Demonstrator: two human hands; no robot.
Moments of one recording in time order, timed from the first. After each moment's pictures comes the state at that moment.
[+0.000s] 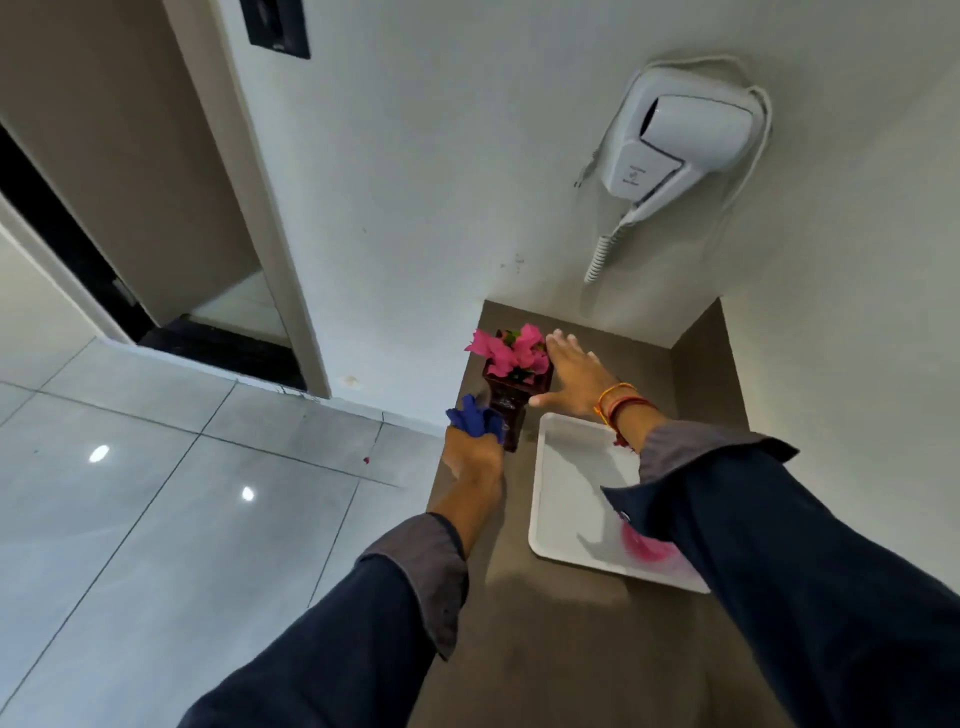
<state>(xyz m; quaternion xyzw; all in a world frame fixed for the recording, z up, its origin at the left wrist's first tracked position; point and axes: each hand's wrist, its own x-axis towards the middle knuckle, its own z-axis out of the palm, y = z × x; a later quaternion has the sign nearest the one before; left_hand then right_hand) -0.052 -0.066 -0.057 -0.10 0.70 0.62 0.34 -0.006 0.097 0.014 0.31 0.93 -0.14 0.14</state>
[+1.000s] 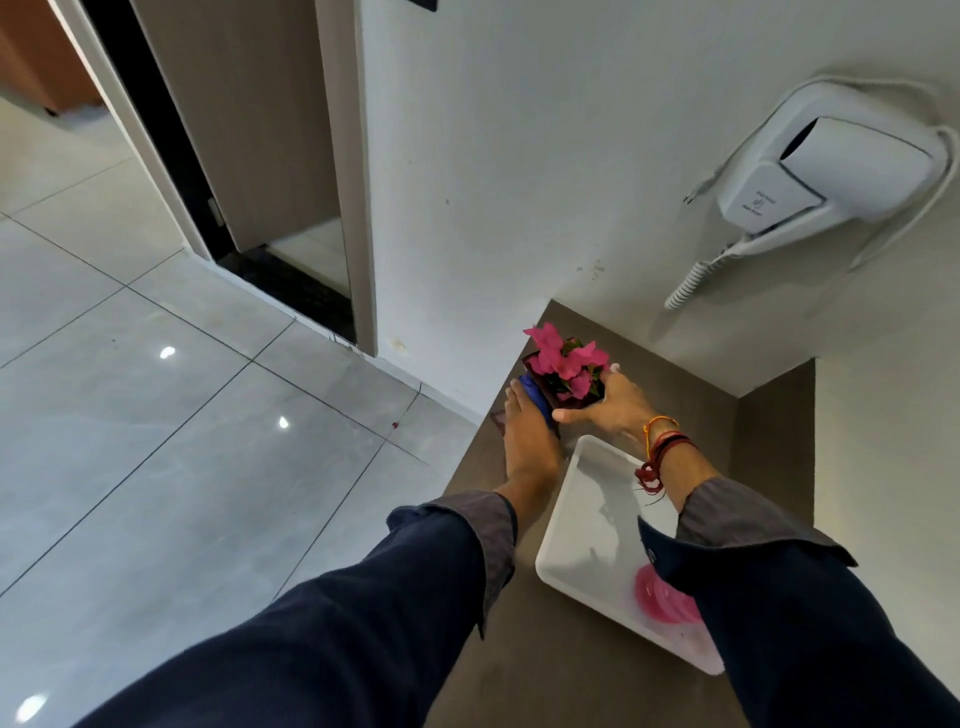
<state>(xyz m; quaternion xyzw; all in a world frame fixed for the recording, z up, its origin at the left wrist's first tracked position) -0.059 -0.020 -0.068 0.11 0.80 0.54 0.24 -0.036 0.098 0.010 0.38 0.85 -0.34 0.14</state>
